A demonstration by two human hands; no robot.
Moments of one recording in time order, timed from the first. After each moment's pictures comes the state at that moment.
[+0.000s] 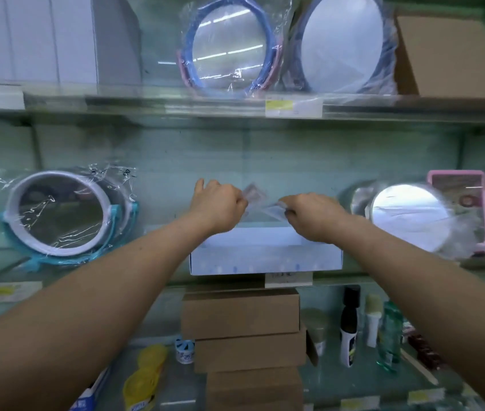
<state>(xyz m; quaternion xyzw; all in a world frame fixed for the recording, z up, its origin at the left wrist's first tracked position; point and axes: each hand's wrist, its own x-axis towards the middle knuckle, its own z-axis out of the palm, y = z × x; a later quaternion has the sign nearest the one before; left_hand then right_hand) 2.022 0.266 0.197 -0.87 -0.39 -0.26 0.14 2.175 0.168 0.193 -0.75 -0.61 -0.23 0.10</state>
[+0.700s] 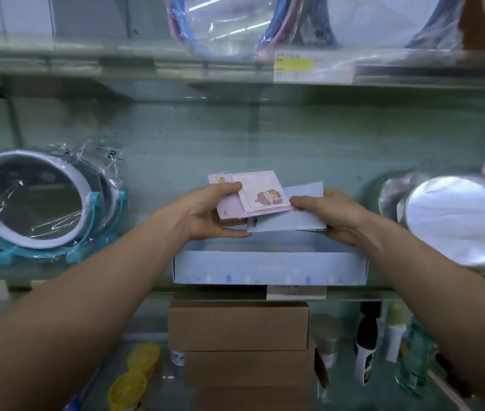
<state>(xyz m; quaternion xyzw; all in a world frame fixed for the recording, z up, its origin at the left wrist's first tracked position) 2.040 0.316 0.178 -0.54 -0.32 -0.35 -0.70 2.221 0.226 0.173 -0.58 -0.42 0.33 0.62</state>
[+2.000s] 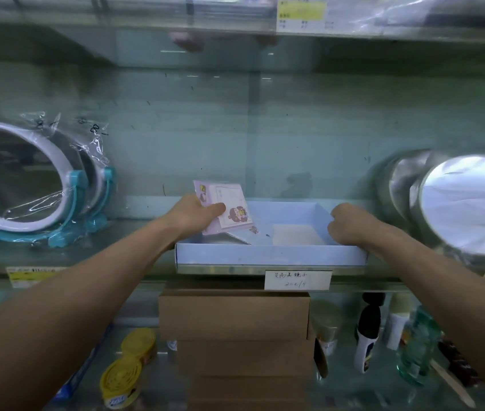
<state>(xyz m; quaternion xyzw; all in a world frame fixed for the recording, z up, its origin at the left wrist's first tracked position) 2.035 0.339 0.133 -0.73 -0.46 -0.35 -0.36 2.279 0.248 0.127 -0.85 -0.51 -0.03 0.12</state>
